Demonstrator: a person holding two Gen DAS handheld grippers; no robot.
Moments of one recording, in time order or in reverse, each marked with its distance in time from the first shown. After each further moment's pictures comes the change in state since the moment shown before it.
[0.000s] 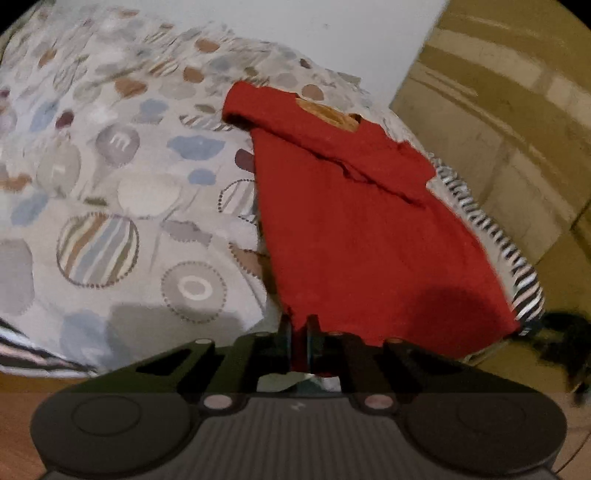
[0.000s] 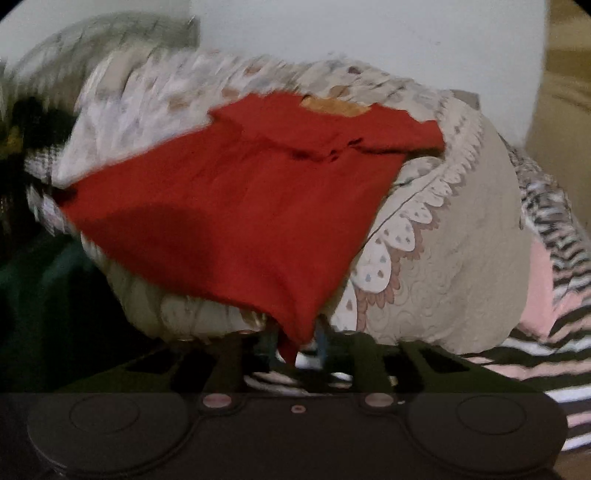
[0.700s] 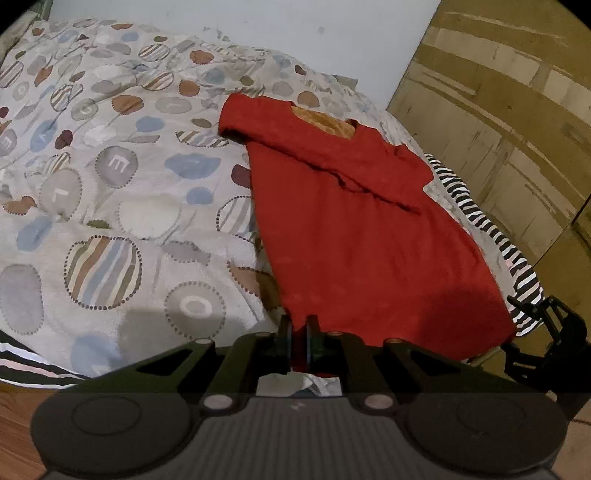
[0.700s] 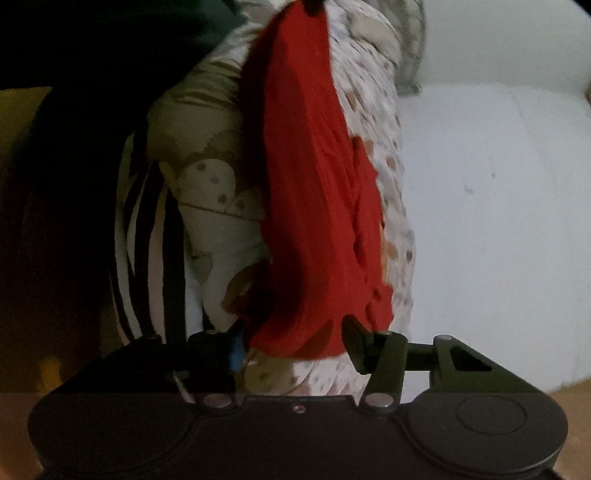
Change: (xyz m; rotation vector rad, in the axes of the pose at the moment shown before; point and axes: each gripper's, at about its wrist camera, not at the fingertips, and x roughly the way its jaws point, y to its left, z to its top) left arm -0.008 -0.012 0.010 0.065 -0.003 0.039; right arm 0.040 0.062 -0.079 -1.263 -0.226 -0.394
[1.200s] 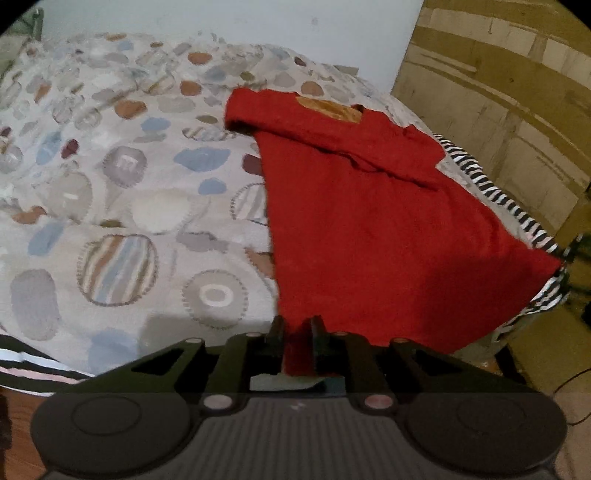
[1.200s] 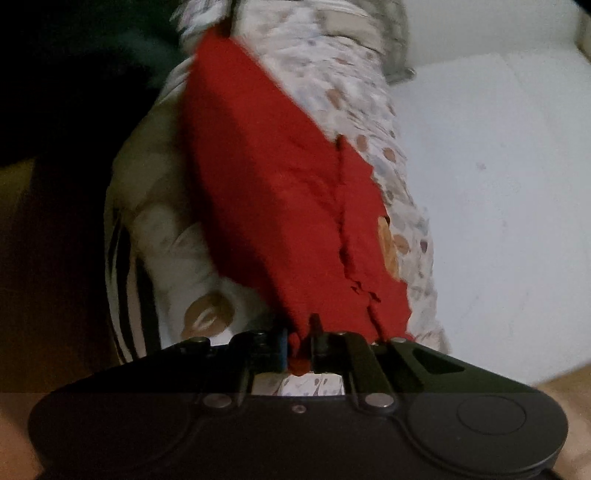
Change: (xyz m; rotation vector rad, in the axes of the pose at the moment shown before) left arm 0.005 0.002 -0.016 0.094 0.003 0.088; right arm 0.006 -0.091 0.013 0.292 0.010 0.137
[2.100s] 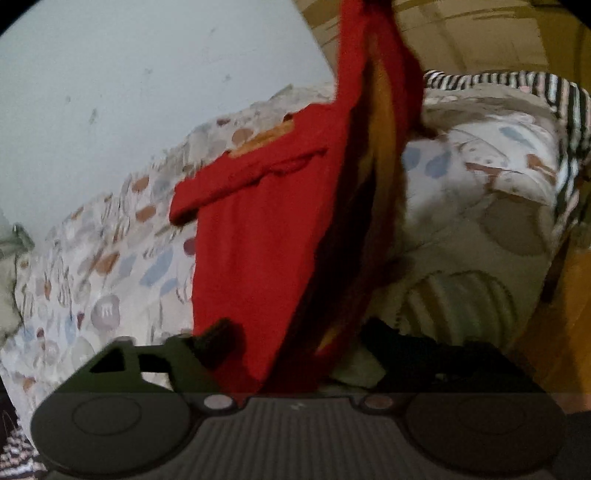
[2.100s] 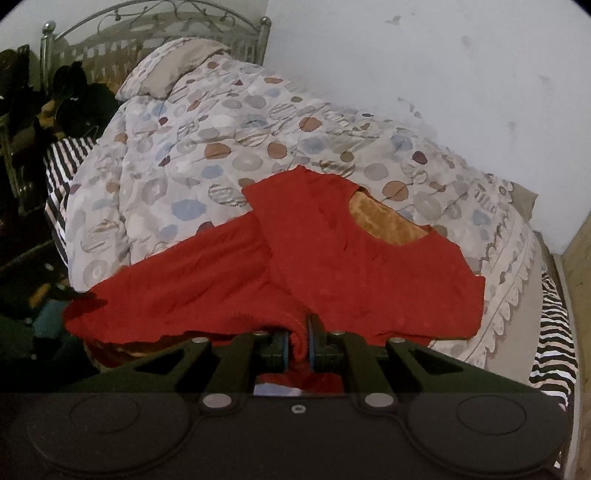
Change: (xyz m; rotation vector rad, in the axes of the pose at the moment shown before) left arm 0.065 -0.129 -0.042 0.585 -0.140 0.313; right arm 0.062 -0.198 0.076 0.797 0.077 0.289
